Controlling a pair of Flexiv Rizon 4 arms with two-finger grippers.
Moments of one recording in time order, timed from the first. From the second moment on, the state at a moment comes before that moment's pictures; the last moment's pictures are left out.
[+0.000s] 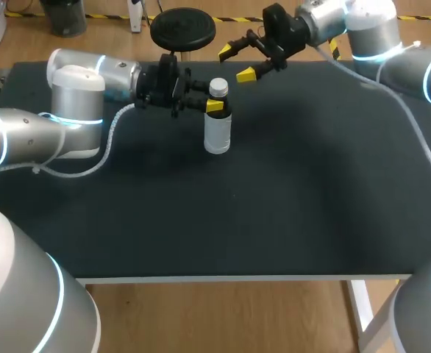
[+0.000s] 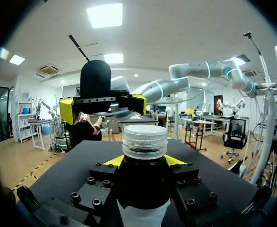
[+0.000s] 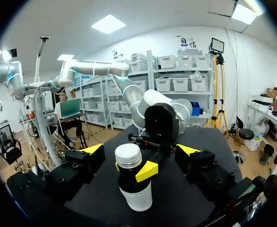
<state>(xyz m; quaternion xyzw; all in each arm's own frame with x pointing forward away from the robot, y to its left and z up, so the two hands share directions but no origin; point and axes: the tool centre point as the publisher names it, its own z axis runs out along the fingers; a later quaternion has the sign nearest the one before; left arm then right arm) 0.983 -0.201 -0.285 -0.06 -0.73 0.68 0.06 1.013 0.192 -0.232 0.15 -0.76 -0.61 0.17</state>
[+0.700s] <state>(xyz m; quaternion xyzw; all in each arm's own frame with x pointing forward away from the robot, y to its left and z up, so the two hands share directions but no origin) 0.983 -0.201 -0.285 -0.06 -0.73 0.68 0.06 1.009 0.195 -0.238 0.05 -0.78 -0.62 0.07</state>
